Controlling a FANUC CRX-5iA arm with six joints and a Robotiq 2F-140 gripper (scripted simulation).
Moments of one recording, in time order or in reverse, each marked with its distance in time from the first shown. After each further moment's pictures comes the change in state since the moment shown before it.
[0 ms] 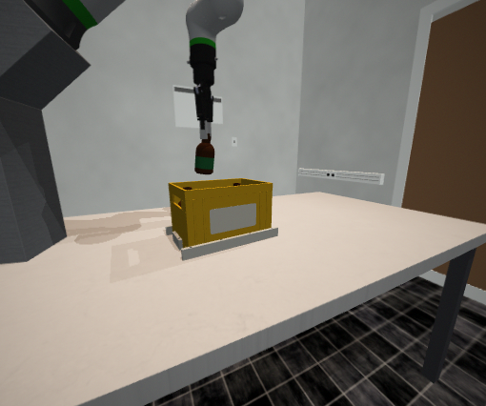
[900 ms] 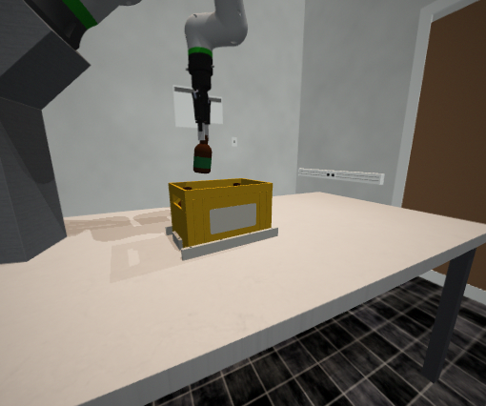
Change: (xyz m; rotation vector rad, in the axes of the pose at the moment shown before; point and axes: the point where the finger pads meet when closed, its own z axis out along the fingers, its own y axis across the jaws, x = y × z) arm -0.032 -0.049 0.001 -0.012 0.008 0.000
